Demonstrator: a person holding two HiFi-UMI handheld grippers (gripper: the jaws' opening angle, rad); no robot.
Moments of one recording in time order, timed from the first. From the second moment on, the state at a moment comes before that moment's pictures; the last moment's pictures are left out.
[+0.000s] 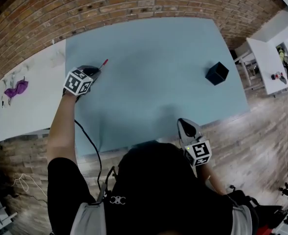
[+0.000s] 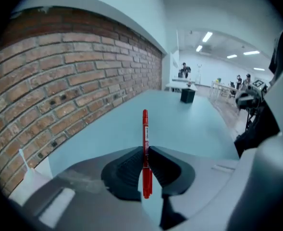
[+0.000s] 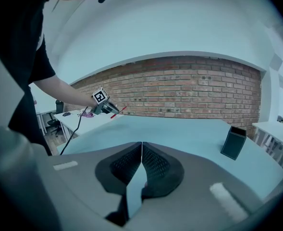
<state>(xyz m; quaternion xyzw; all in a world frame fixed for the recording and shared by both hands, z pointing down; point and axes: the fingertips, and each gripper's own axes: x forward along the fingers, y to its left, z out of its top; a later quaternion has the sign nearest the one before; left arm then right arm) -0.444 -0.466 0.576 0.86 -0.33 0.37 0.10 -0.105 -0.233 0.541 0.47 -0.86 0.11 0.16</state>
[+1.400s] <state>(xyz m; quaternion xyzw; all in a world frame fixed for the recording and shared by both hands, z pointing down) -0.298 -0.362 0.457 0.94 -0.27 0.17 -0.12 -0.096 -0.207 0.479 0.59 -0.80 0.06 0.08</state>
